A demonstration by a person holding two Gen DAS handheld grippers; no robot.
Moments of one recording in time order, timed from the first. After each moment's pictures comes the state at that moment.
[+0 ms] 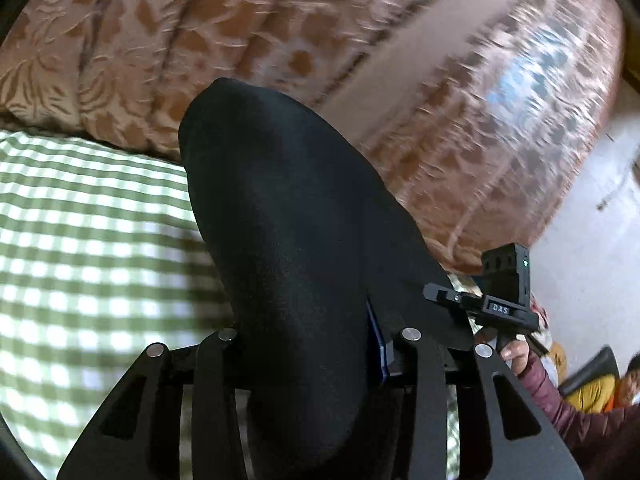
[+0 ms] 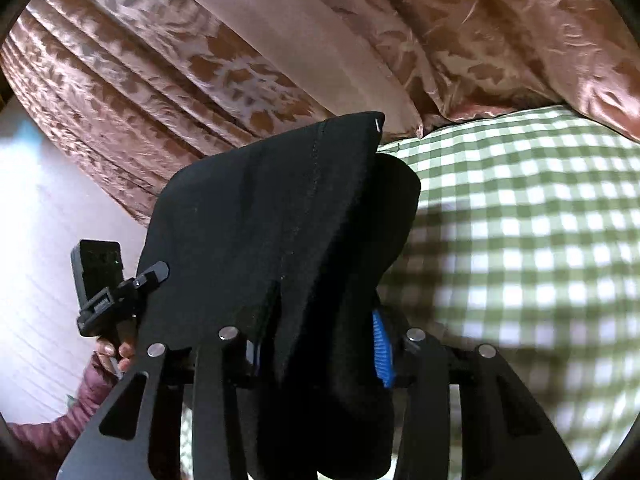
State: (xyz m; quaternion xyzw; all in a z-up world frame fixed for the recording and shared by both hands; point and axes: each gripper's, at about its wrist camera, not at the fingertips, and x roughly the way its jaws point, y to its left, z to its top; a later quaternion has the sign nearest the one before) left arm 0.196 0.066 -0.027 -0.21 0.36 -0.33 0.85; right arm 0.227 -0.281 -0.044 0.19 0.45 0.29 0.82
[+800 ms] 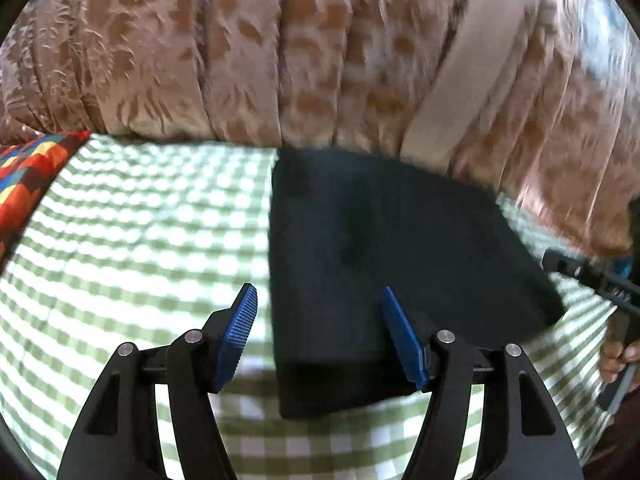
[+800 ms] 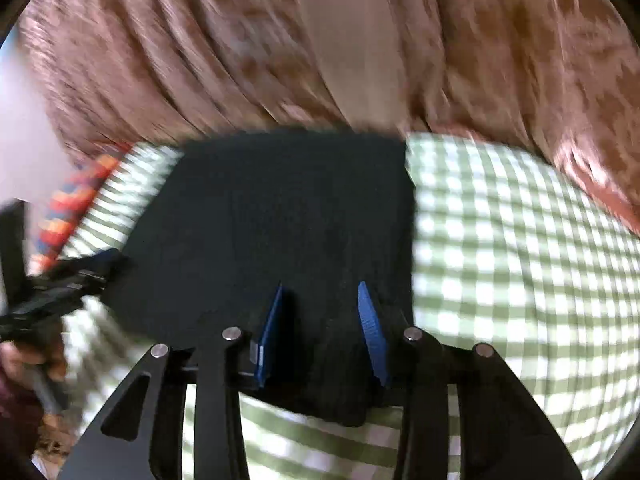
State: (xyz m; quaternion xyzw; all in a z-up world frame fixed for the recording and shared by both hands) left arm 0.154 0.054 -0.063 -0.05 0.38 -0.08 0.92; right arm 0.189 -0.227 -0.060 0.01 0.43 0.18 0.88
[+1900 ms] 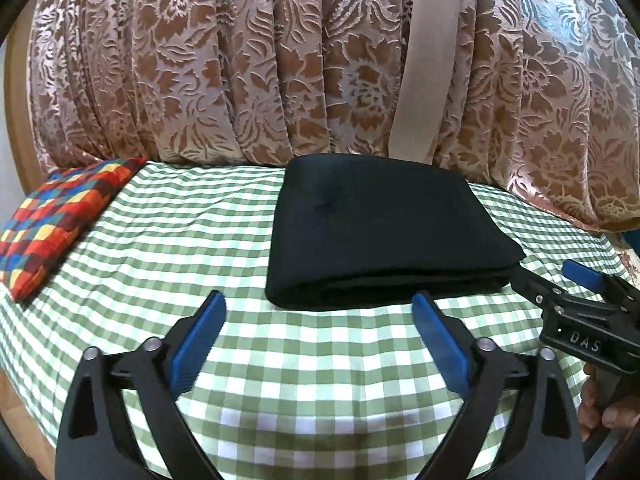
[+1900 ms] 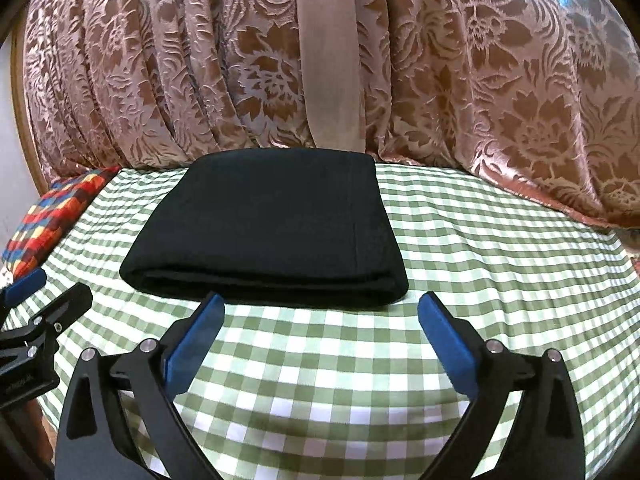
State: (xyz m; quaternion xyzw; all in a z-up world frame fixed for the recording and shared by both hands) left arm 0.021 0.013 -0.031 -0.01 0.30 -0.01 0.95; right arm 0.043 -0.194 -0.027 -0.01 0.33 0.08 0.94
